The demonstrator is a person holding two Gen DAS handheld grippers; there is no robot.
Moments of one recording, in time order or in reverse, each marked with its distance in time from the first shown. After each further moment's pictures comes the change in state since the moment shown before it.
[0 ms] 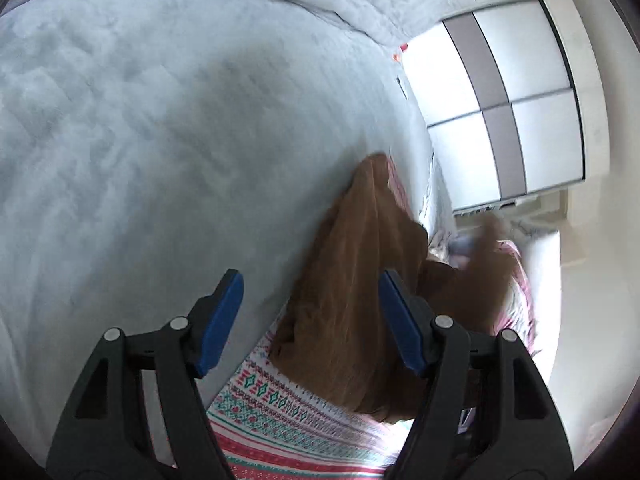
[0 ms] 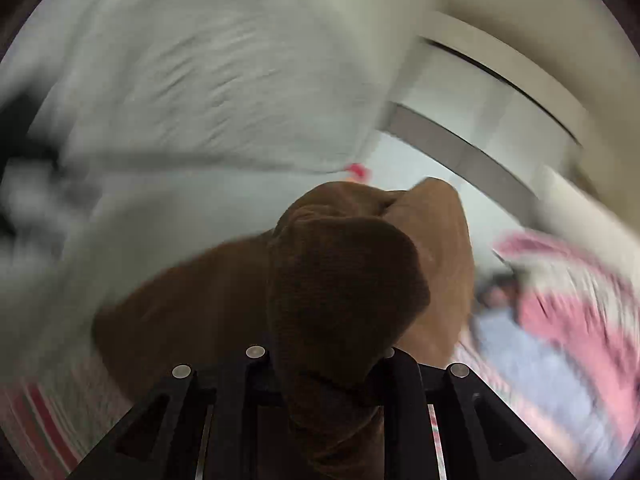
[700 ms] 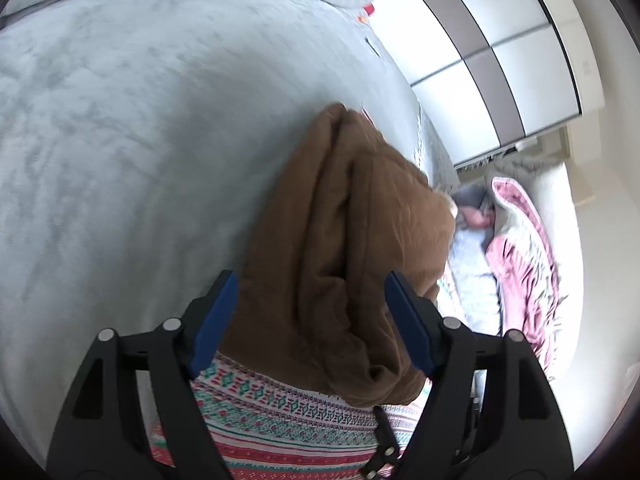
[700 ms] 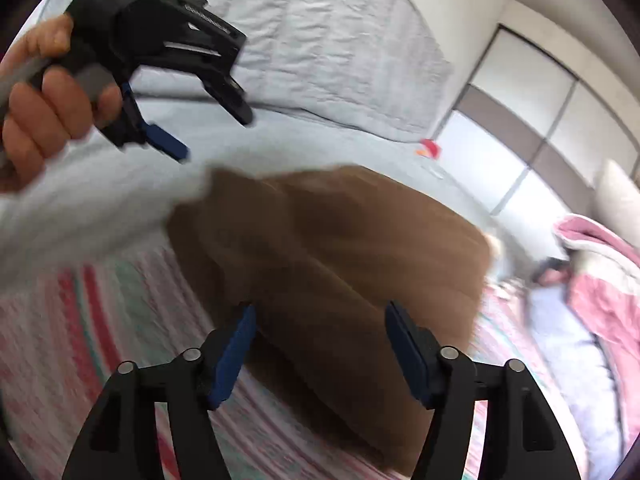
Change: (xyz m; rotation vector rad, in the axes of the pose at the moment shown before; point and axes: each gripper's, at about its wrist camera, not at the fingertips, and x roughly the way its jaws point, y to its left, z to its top) left arm 0.038 -0.056 -0.034 0.222 0.089 0.046; right arm -0.034 -0.022 -0.058 -0.029 0.086 0.189
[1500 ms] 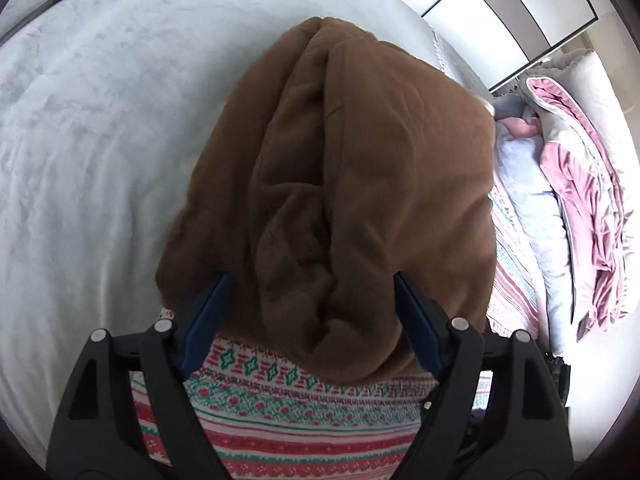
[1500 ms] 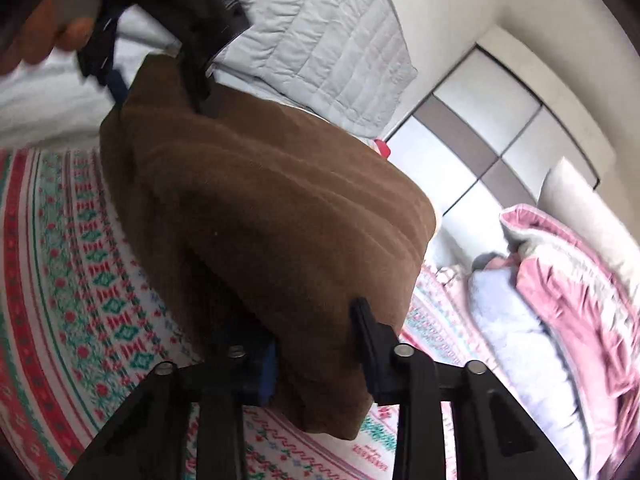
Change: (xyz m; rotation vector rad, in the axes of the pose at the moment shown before) left arm 0.047 -0.030 -0.041 0.201 0.127 0.226; right arm 0.017 -0.006 -0.054 -0.051 -0.005 -0.187
